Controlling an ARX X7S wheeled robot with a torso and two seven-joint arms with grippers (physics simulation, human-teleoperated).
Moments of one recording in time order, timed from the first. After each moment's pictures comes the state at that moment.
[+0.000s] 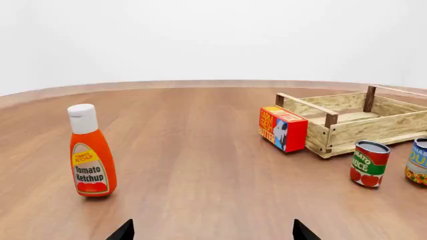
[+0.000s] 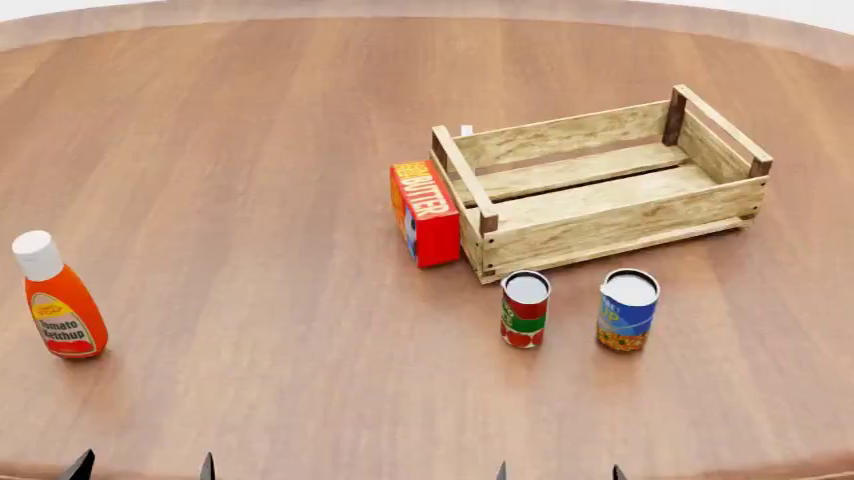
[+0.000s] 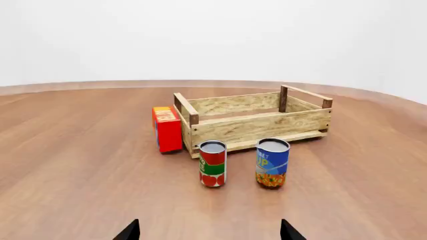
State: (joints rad) left arm 0.00 0.00 0.00 0.00 0.00 0.00 0.00; right arm 0.00 0.00 0.00 0.00 0.00 0.00 0.00
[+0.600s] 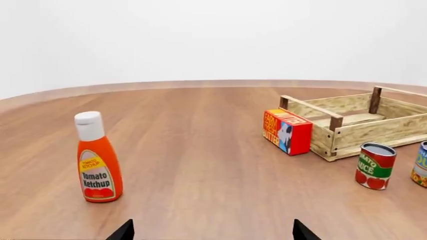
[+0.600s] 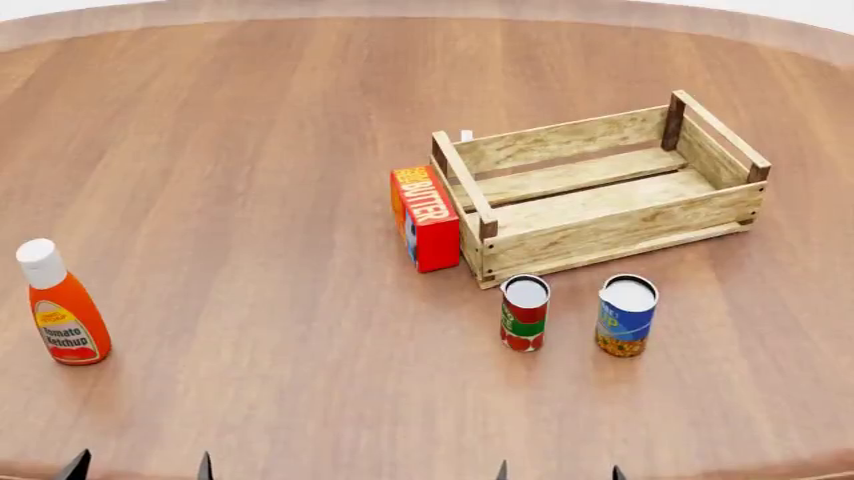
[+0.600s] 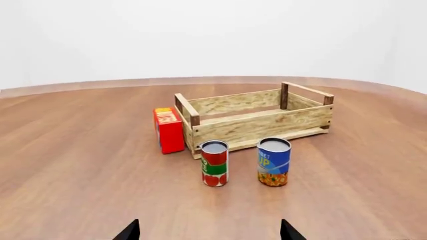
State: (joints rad) left arm 0.00 -0.06 0.07 0.00 -0.04 0.00 -0.08; right arm 0.00 0.07 -0.07 -0.02 0.10 0.03 0.08
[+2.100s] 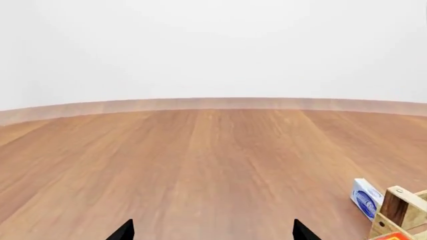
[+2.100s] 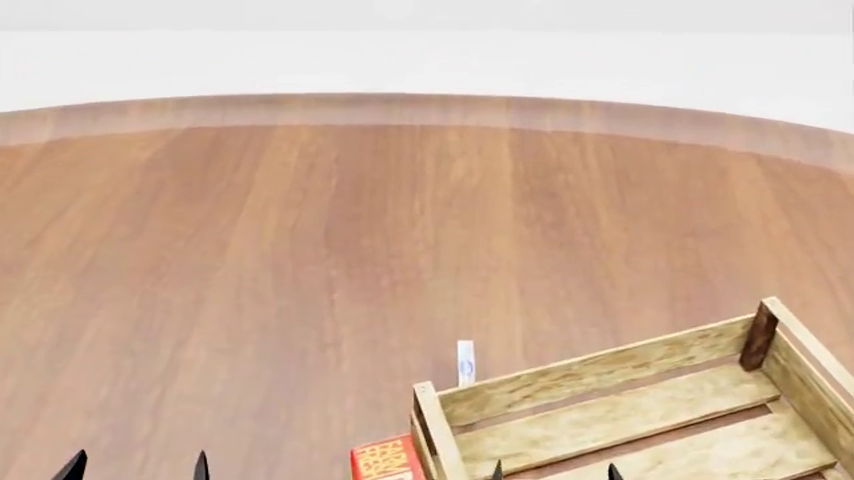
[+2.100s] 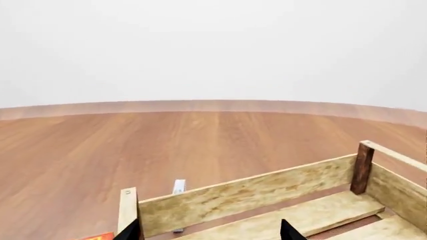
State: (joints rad) left arm -0.02 -0.13 0.15 -0.02 -0.12 0.01 -0.18; right arm 0.01 0.14 -0.16 -0.02 0.16 0.00 0.15
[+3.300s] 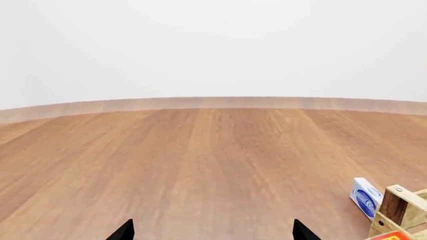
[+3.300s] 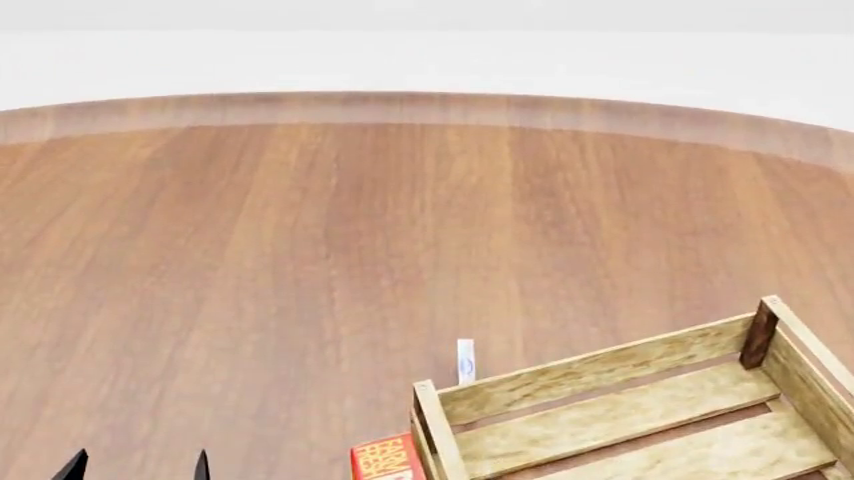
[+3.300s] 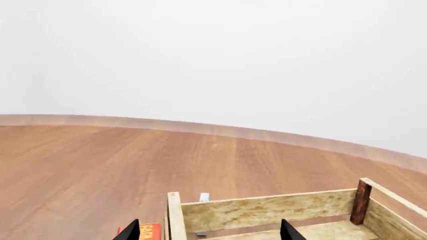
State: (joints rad) left arm -0.03 -0.16 0.20 -0.02 -0.16 0.01 -0.22; right arm -0.29 0.25 -0.28 -0.41 0.06 -0.03 0.25
